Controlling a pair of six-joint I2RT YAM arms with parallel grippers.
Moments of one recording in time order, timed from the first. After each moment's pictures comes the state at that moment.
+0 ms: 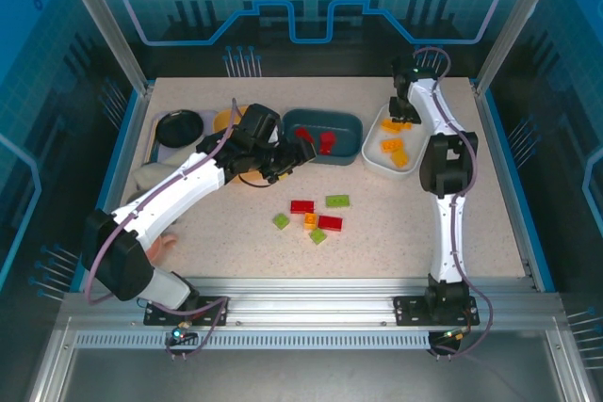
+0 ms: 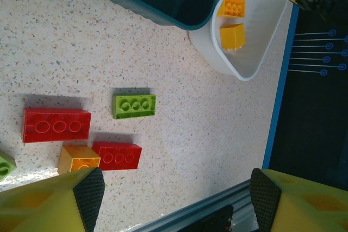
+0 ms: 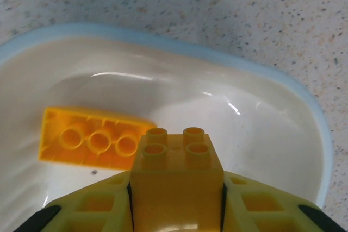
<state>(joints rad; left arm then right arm) -0.56 1.48 1.30 -0.66 0.30 -1.00 0.08 2.45 2.34 -1.20 0.30 0.30</state>
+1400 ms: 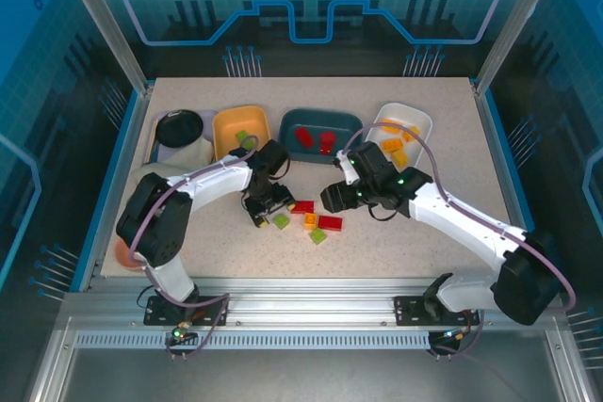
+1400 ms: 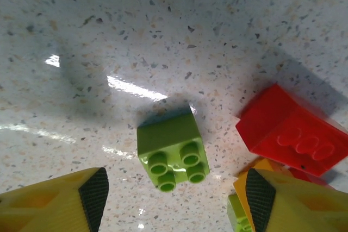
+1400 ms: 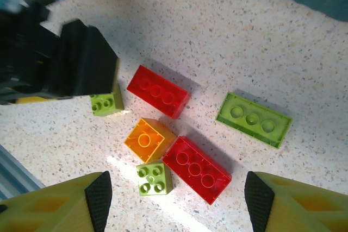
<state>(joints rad) -0.54 1.75 1.13 -0.85 0.24 -1.14 0.67 1.28 0.98 -0.61 -0.13 0.32</state>
